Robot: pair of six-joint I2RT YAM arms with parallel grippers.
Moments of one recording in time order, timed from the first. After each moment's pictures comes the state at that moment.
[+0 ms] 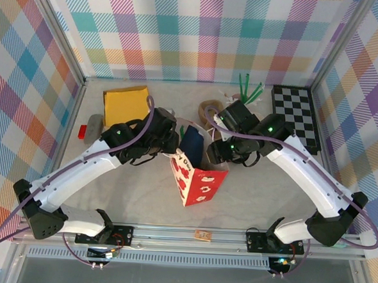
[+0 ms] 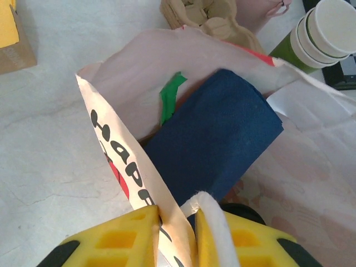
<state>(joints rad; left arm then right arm) -0.82 1.30 1.41 -0.97 -0.23 -0.65 0.81 1.40 1.65 -1.36 -0.05 0.34</state>
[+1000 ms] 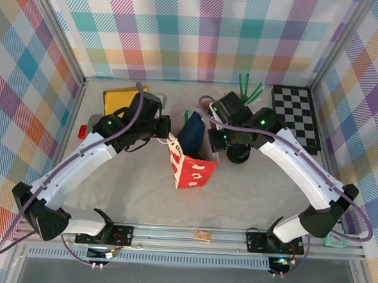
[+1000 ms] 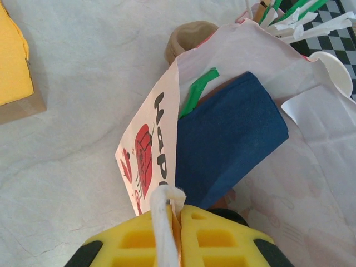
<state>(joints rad) -0.63 1.32 1.41 -0.84 -0.09 -0.50 0.81 1.49 1.74 -1.28 0.06 0.35</state>
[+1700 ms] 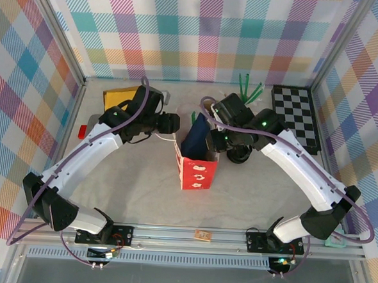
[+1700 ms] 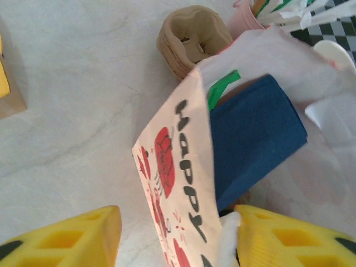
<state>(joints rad) -0.57 1.41 1.46 -0.84 0.02 -0.45 0.81 1.47 1.72 -1.28 0.06 0.38</state>
